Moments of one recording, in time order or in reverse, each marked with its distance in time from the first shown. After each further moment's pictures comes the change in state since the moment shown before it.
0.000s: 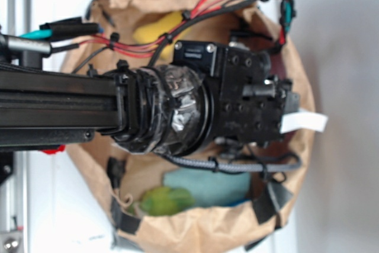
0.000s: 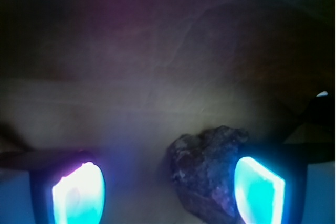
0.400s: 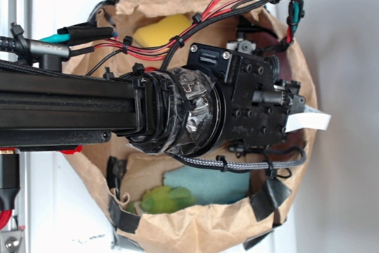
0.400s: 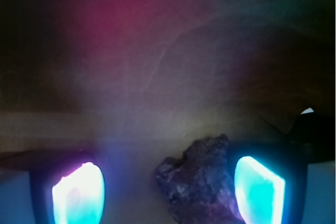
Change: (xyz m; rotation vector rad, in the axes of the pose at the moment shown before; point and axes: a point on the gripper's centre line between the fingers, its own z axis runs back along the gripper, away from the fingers) arm 0.007 0.007 -0.006 0.052 -0.020 0.039
